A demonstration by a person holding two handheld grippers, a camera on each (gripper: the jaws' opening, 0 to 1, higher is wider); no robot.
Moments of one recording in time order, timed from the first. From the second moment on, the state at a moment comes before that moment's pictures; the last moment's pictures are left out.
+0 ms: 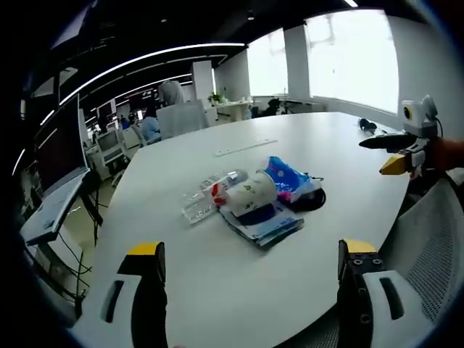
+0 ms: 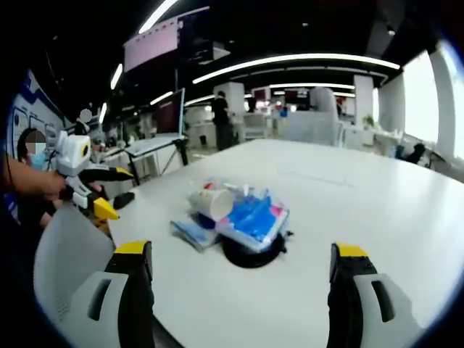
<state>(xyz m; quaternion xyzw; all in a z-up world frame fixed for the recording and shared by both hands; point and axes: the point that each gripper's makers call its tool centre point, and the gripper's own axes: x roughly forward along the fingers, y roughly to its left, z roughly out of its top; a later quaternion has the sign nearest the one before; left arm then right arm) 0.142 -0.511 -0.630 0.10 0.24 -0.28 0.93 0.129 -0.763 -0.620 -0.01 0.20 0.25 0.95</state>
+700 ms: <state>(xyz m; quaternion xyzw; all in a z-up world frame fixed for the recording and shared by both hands) 0.145 -0.510 -0.625 0.11 0.23 -0.28 0.93 0.128 -0.755 -0.624 -0.02 0.21 0.27 0.94</state>
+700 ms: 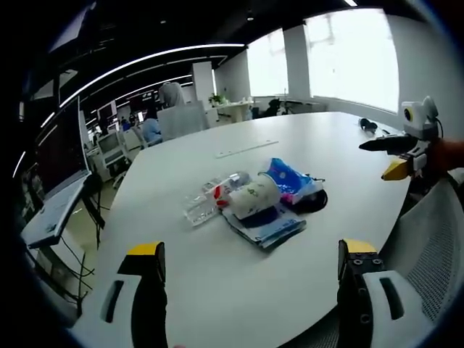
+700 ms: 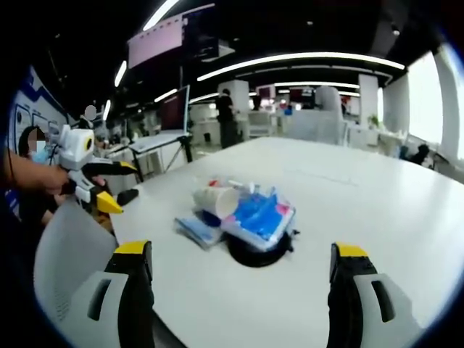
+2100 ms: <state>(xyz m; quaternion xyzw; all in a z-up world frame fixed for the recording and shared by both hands) 0.142 -0.505 -0.628 0.11 0.24 -0.27 0.93 0.125 -0.754 -0.623 0.00 0.21 0.27 0.94</state>
